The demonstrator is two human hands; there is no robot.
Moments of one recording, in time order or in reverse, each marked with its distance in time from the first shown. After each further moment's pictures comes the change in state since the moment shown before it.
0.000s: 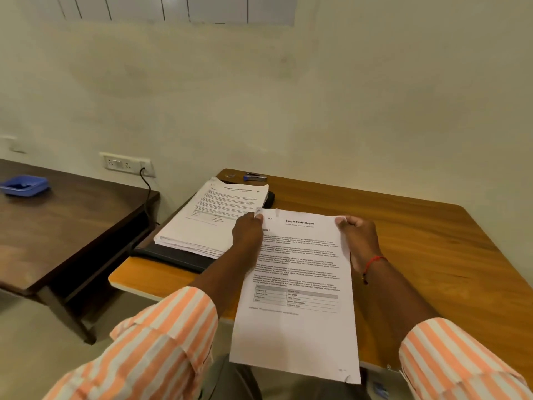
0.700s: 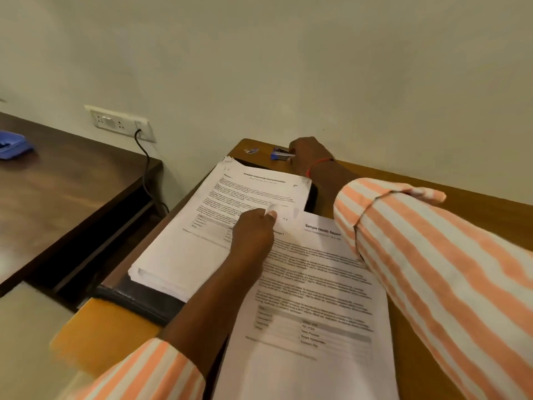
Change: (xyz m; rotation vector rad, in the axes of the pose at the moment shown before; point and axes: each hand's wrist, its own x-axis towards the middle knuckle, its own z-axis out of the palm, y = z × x) left_hand 0.130 -0.015 -0.020 0.082 -0.020 -0.091; right_hand 0.273 0.003 0.274 -1.338 -0.403 -0.536
